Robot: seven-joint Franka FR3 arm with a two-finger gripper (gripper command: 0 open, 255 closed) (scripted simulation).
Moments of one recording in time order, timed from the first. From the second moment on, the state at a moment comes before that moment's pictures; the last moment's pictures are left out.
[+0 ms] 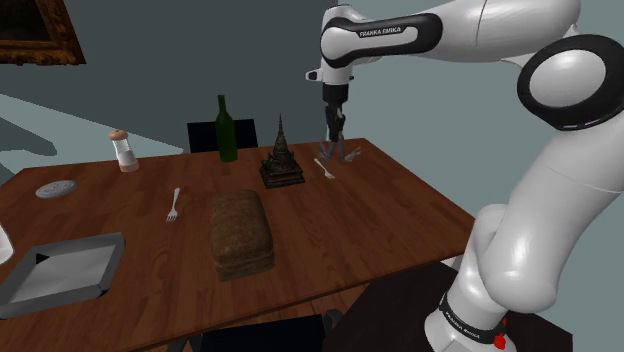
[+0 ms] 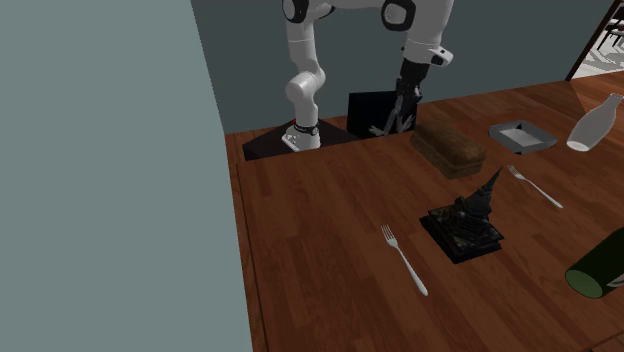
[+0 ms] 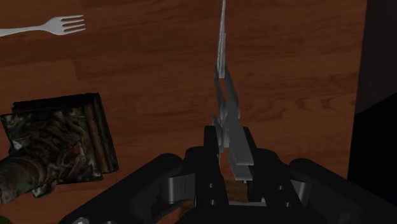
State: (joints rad) arm 0.29 -0.12 -0.37 -1.83 -0.08 1.67 -1.01
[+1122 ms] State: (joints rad) arm 0.36 -0.13 -0.28 -1.99 -0.06 1.82 -0.85
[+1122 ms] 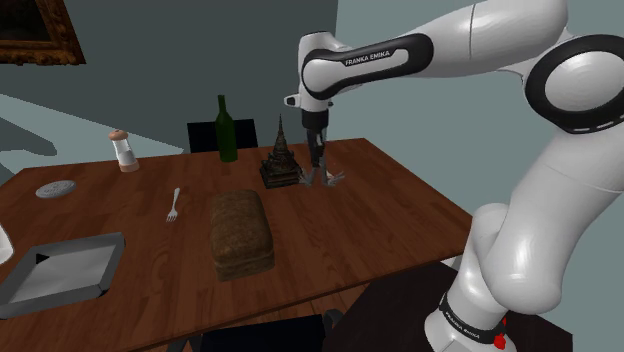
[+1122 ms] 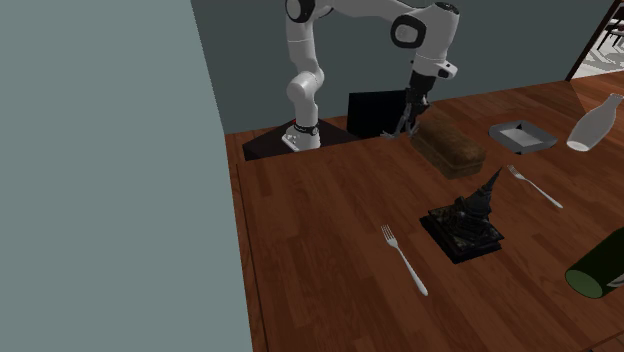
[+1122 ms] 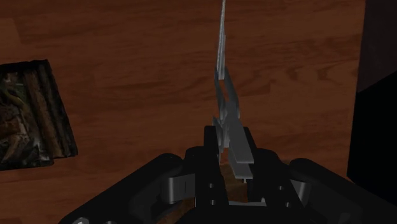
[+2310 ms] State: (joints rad) arm 0.35 -0.07 -0.29 -2.17 -0.05 2.06 -0.86
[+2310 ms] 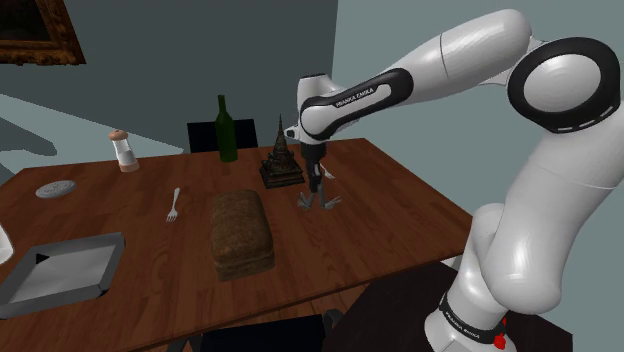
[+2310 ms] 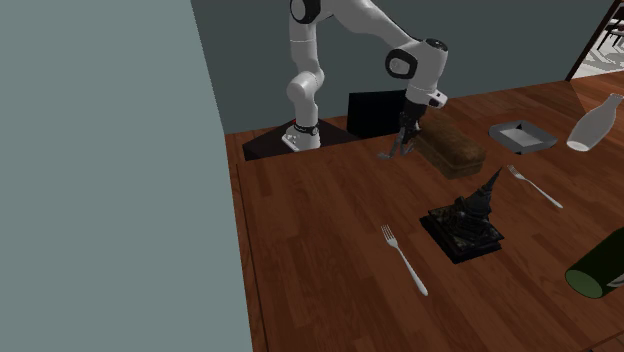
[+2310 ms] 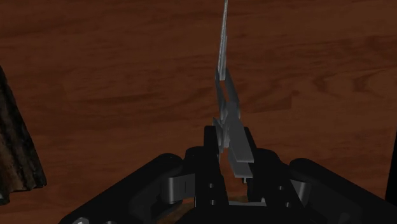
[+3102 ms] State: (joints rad) arm 0.35 0.00 -0.29 -2.24 -0.03 2.19 -0.87
